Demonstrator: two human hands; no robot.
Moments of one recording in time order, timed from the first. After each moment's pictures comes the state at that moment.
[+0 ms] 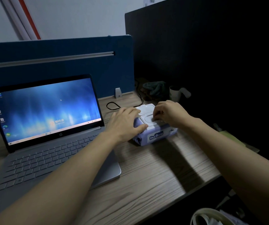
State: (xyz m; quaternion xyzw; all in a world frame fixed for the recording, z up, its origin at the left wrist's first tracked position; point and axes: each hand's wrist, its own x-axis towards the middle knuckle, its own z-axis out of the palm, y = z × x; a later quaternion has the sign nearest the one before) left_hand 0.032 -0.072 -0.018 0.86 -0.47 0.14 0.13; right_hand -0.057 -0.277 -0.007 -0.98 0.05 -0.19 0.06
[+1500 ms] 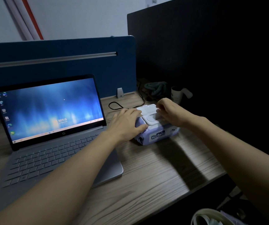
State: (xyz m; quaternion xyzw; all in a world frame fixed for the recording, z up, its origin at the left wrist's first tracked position) left_hand 0.032 -0.068 -0.017 0.87 -0.46 0.10 0.12; right_hand -0.060 -0.279 -0.003 -0.96 0.04 -0.17 0.21
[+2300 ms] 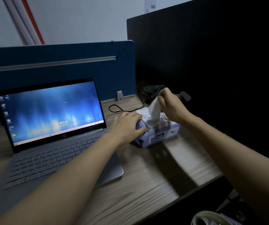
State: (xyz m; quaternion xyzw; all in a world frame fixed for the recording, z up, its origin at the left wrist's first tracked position) left_hand 0.025 -0.068 -0.012 0.88 -0.46 0.09 0.12; right_hand -0.062 -0.257 0.027 -0.90 0.07 -0.31 0.29
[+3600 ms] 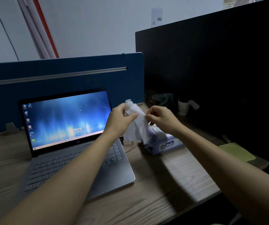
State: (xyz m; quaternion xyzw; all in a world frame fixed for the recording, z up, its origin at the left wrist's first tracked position) left_hand 0.040 -0.027 0.034 0.77 -0.33 0.02 0.54; right_hand -0.042 -0.202 0.023 -0.88 0.05 -0.24 0.42
